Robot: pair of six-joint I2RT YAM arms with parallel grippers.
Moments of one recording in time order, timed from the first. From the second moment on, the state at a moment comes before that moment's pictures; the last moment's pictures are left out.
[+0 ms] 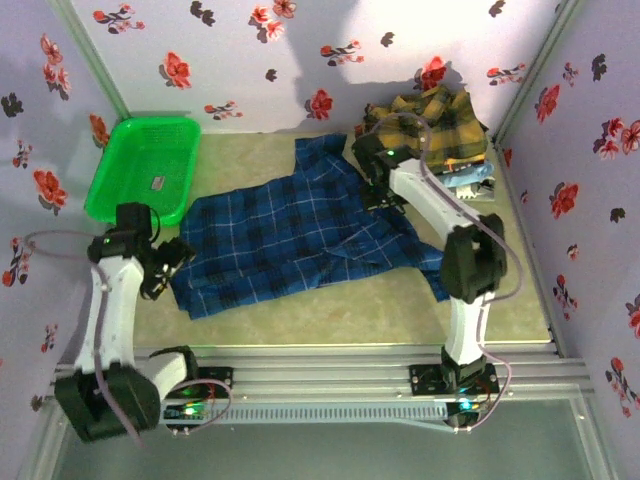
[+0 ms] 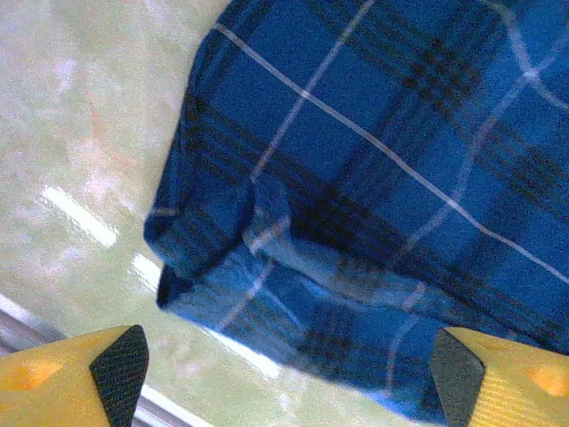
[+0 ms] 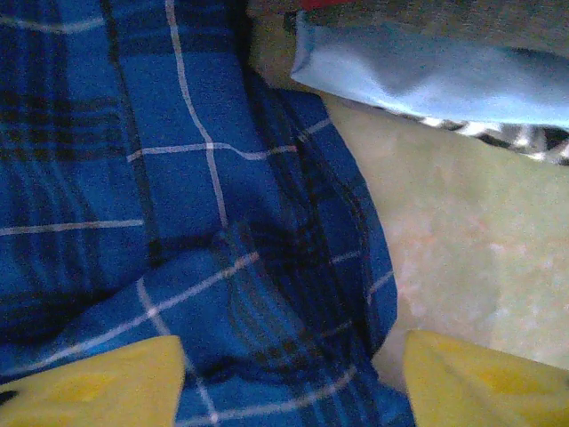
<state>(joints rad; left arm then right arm) 0.14 1.02 0.99 -1.19 0.10 -0.71 0.47 1.88 1.73 -1.13 0.26 0.25</state>
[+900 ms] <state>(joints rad) 0.14 0.95 0.61 -1.19 0.25 -0.83 0.39 1.48 0.77 -0.50 -0.24 0.86</state>
